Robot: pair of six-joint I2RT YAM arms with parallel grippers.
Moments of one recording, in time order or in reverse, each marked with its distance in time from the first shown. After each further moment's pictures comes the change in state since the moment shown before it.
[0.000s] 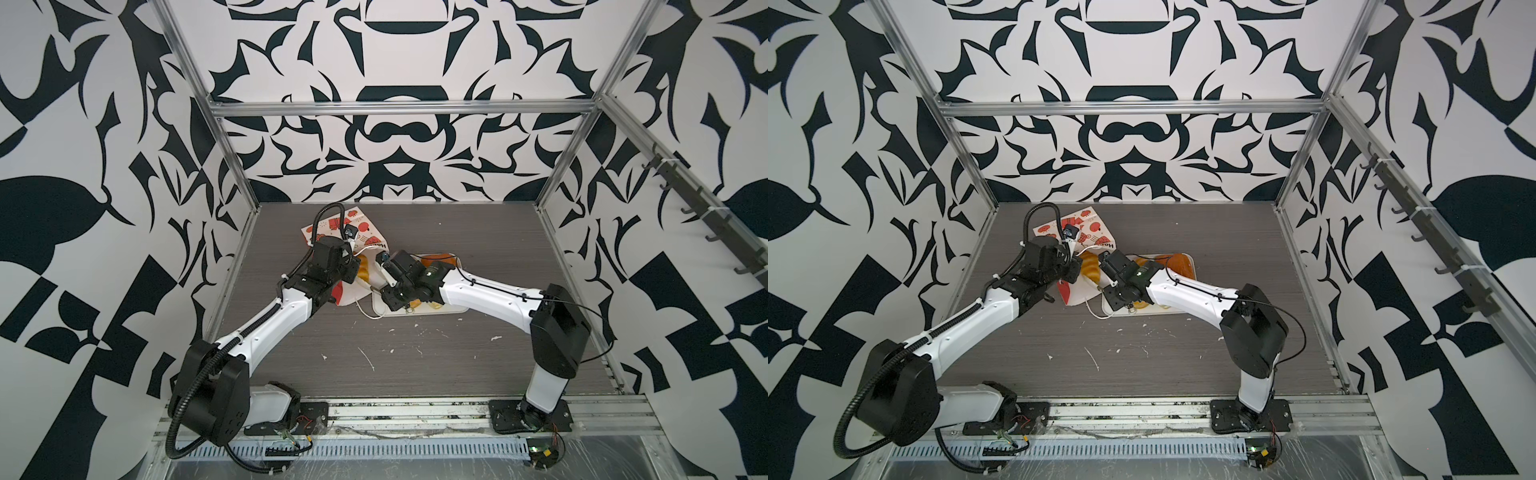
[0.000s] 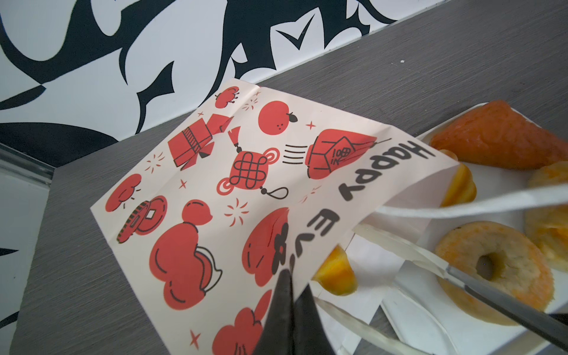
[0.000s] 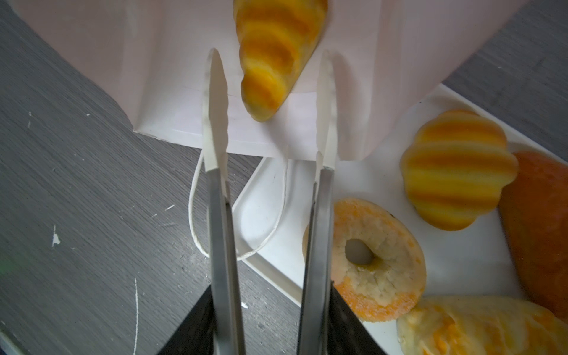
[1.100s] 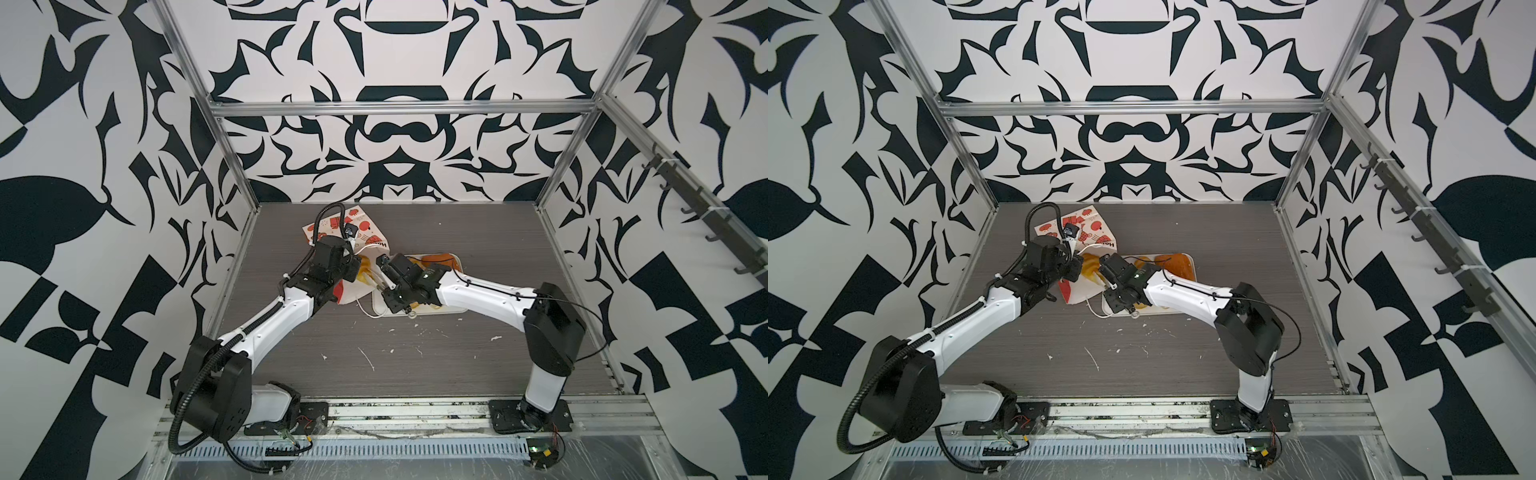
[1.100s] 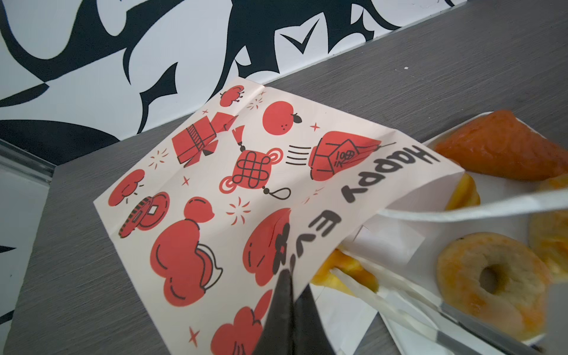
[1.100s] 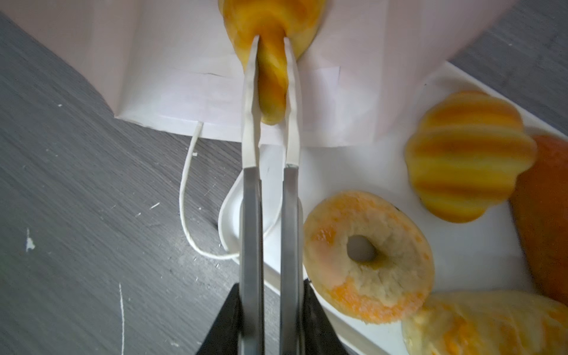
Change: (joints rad) left arm -0.002 0.019 0.002 0.030 -0.026 -0.024; right arm 0.006 -0.015 -0.039 0.001 0.025 0.023
